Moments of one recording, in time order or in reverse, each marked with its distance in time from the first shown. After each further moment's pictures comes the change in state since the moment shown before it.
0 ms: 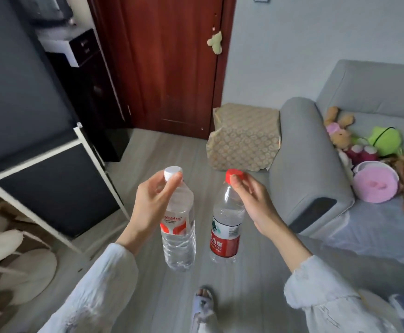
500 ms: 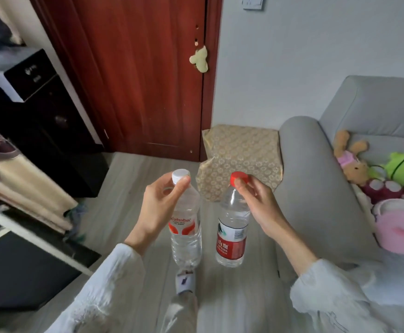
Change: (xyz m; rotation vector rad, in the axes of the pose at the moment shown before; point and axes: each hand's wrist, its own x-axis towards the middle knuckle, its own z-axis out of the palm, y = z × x) left_hand 0.333 -0.011 0.103 -0.006 -0.087 0.030; right_hand 0.317 0.009 -0.089 -0.100 0.049 0.003
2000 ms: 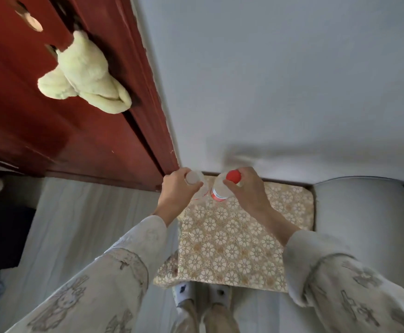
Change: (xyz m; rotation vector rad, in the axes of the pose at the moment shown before) left_hand 0.816 -0.268 0.296 0.653 -0.143 -0.391; right_hand 0.817 0.314 -0.178 -0.502 0.000 0.309
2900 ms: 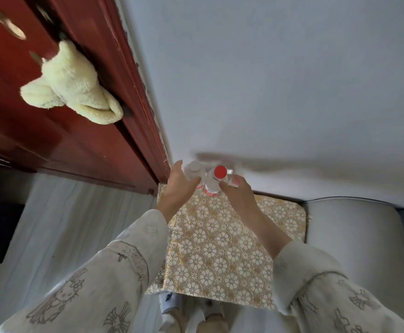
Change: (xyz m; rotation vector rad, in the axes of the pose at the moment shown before) left_hand 0.037 0.034 0.017 -0.340 -0.111 -0.225; right_hand 0.030 -0.015 -0.008 0.305 -0.141 0.309
